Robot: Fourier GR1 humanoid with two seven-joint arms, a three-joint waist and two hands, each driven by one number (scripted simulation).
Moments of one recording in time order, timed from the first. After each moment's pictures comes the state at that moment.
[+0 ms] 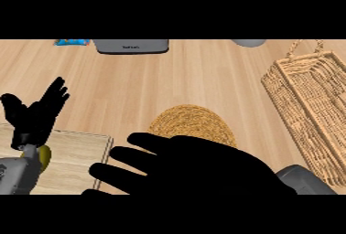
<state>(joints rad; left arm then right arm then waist) -0.20 0.40 0.02 -1.36 0.22 0.07 0.19 -0.90 -0.10 0.44 -2.06 -0.06 1.01 0.82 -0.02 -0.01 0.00</state>
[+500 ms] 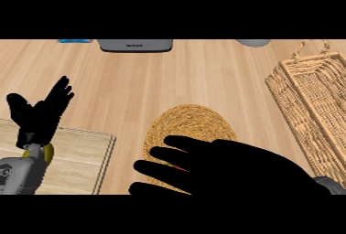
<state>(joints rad) -0.21 0.37 0.02 -1.38 0.19 0.06 0.20 -0.67 -0.14 0.39 -2.16 0.07 1.08 0.65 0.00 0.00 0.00</state>
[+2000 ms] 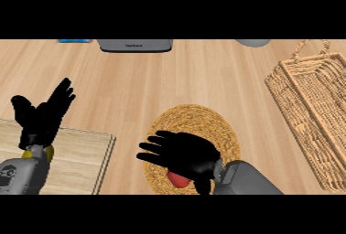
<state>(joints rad) -0.20 0.31 0.08 -1.37 0.12 0.01 0.20 -0.43 -0.13 0.67 -1.56 0.94 0.53 -0.17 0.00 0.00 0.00</state>
